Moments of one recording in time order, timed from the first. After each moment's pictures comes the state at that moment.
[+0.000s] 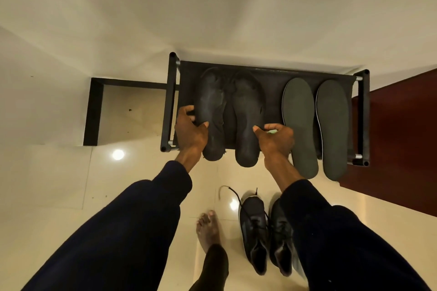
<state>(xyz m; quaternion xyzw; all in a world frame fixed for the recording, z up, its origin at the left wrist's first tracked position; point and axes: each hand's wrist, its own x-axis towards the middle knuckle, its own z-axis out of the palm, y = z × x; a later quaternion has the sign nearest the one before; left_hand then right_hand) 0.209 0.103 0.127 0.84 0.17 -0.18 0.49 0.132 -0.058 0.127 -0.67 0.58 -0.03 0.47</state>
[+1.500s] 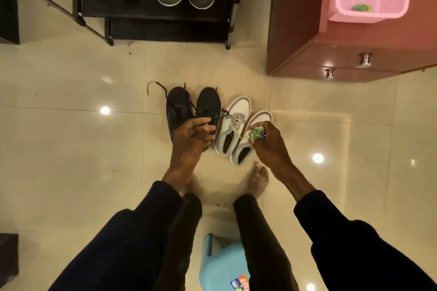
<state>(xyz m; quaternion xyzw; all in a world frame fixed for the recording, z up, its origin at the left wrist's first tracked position) -0.333 -0.040 0.147 0.70 0.18 -0.33 0.61 -0.410 -0.232 0.122 -0.73 0.40 0.17 0.52</state>
